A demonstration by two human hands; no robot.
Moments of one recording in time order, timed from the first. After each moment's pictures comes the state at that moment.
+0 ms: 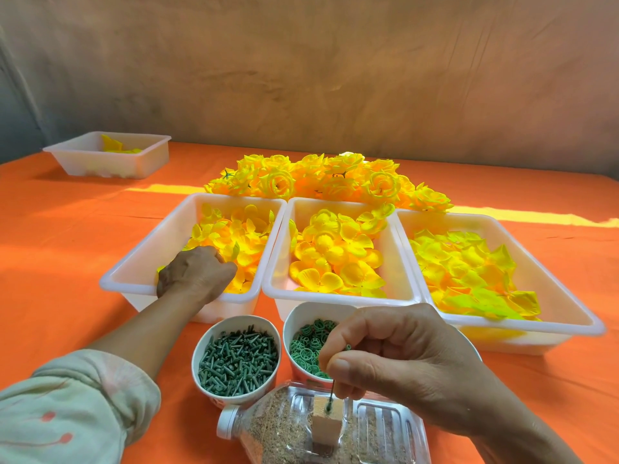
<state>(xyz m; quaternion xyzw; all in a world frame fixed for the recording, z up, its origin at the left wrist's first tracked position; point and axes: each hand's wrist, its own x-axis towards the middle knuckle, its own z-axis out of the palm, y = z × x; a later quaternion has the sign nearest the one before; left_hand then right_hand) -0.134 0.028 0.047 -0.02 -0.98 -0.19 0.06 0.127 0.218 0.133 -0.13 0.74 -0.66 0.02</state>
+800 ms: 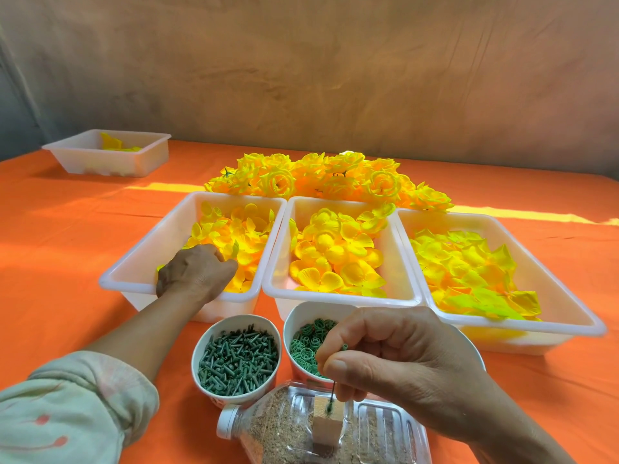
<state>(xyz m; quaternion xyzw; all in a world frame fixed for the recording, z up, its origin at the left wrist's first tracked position) -0.139 0.027 0.042 -0.03 -0.98 -0.19 0.08 0.128 0.215 0.133 -0.12 0.75 -0.65 0.00</state>
